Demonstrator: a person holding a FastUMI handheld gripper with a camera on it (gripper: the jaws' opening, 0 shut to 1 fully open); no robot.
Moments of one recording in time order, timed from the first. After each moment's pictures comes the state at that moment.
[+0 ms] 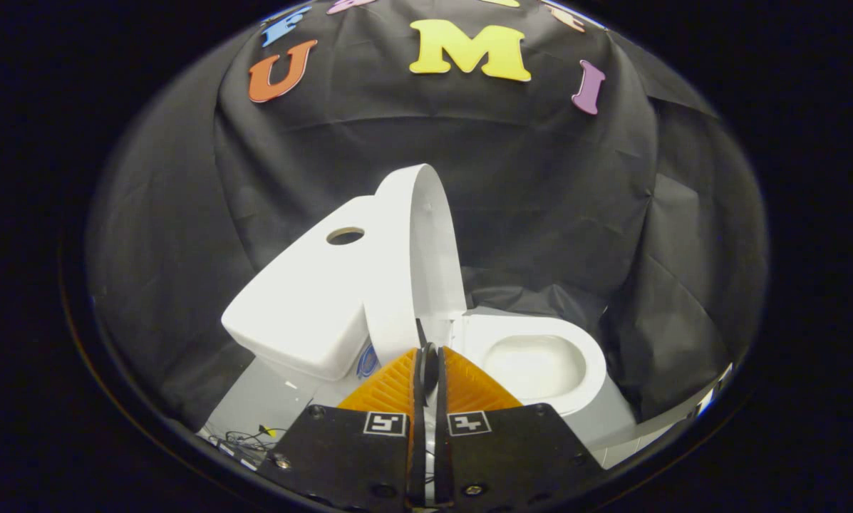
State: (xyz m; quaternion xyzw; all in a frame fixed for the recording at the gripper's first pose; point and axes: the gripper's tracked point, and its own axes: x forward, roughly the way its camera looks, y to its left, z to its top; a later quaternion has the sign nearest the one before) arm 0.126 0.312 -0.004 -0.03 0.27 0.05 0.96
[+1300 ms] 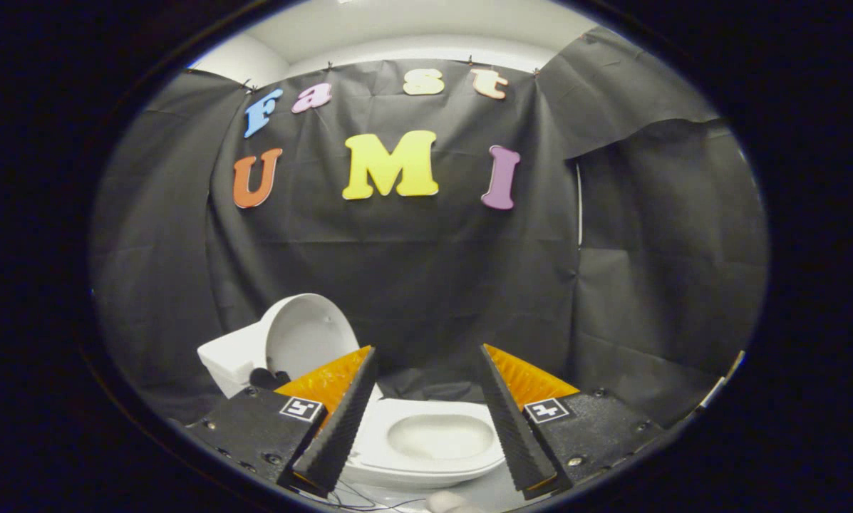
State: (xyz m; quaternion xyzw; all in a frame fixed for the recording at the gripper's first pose) arm 0.054 0.058 0.114 0.01 0.00 0.02 1.00
